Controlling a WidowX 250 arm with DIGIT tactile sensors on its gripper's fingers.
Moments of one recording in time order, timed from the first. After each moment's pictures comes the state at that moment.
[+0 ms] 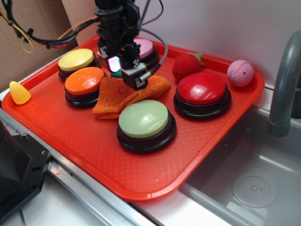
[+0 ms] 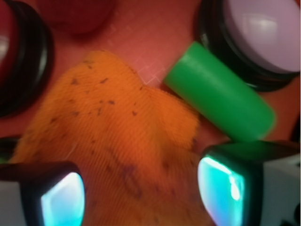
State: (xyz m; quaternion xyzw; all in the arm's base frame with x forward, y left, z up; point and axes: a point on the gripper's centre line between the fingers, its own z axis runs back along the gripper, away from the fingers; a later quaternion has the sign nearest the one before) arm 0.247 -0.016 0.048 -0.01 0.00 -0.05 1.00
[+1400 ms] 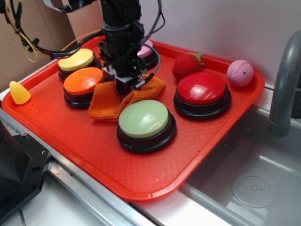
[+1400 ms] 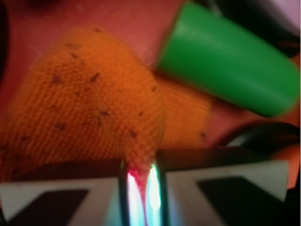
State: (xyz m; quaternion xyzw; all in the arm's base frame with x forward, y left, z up) arm 0.238 -0.014 0.053 0.03 0.03 0.00 1.00
